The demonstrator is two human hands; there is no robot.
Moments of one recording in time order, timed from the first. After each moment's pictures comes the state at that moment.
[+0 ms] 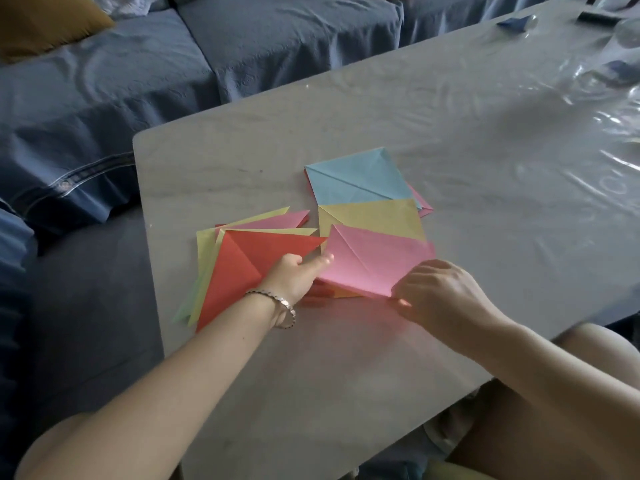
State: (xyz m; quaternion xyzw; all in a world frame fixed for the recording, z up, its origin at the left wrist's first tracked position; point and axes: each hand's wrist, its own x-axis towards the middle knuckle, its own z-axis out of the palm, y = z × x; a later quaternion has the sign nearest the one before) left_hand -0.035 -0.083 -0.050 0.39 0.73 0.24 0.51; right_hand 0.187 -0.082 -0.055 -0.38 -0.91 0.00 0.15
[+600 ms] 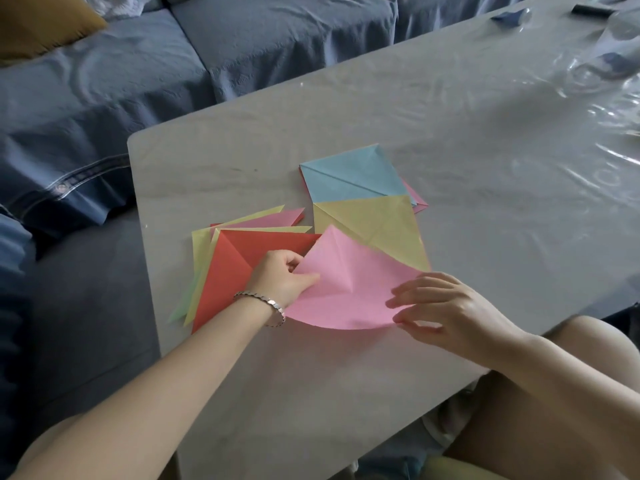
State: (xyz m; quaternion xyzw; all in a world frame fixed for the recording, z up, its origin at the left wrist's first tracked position) left_hand -0.039 -0.089 -0.052 0.50 0.74 0.23 0.38; right_hand 0.216 -0.099 -0.070 -0.28 -0.92 0.14 0.25
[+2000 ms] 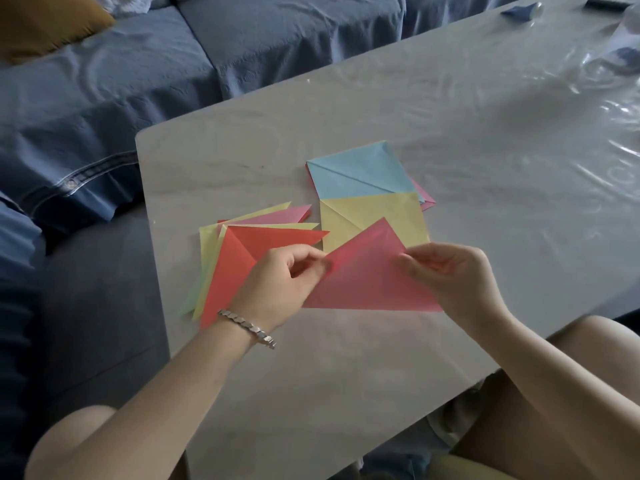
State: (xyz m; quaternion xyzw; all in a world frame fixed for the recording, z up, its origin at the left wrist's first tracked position) left_hand -0.034 -0.120 -0.009 0.60 0.63 0.33 0.38; right_hand 0.174 -0.096 -0.033 -0.52 -0.61 0.42 0.43
